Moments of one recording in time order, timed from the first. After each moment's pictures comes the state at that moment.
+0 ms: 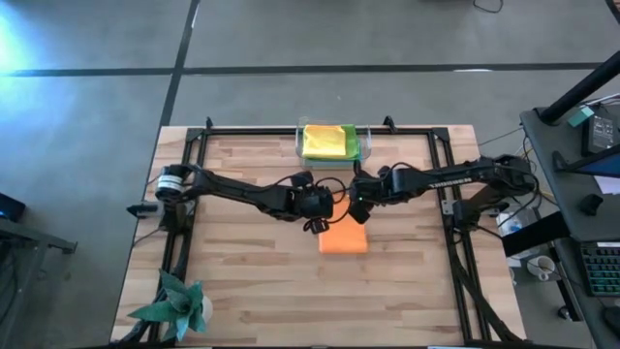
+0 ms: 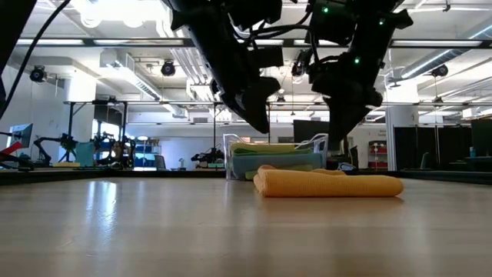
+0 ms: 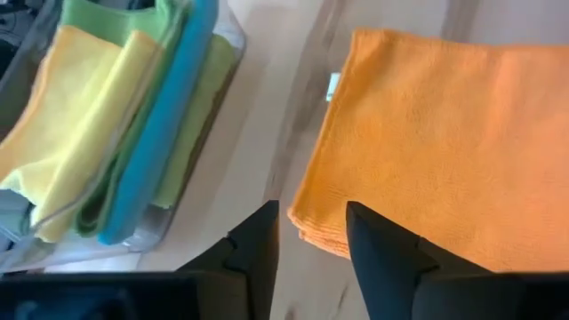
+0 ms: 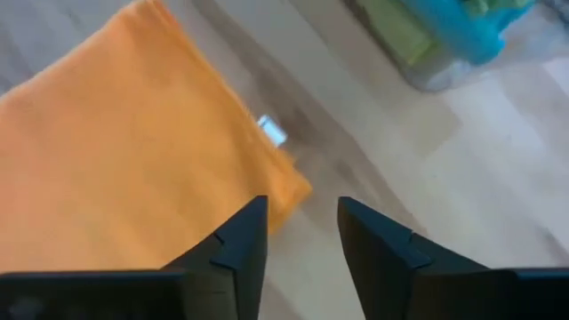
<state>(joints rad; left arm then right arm) -0.05 1.89 1.40 -0.46 -0.53 -0.15 -0.05 1.53 0.99 -0.72 0.34 0.56</state>
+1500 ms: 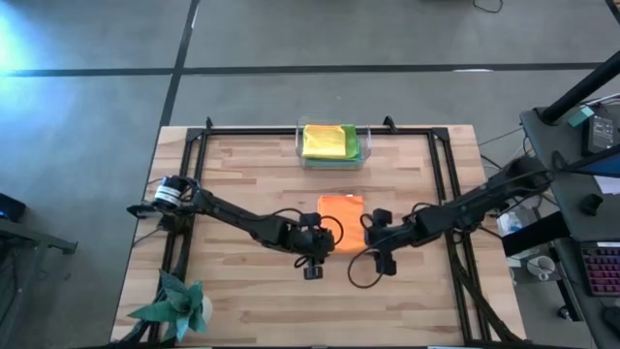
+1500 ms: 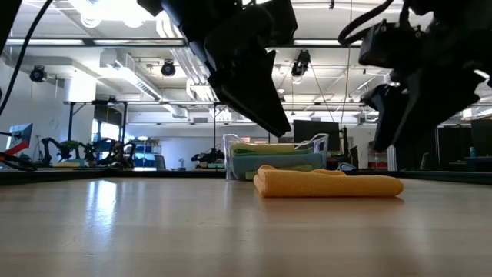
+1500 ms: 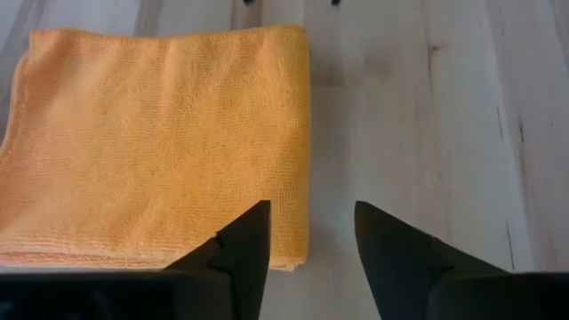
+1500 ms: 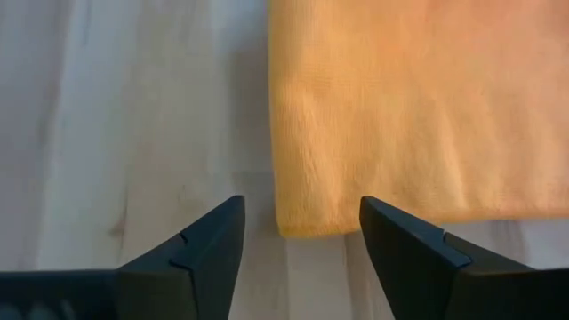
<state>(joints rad) -0.26 1.91 1.36 -0.34 -0.21 -0.22 0.37 1.40 0.68 -0.31 0.18 0.34</state>
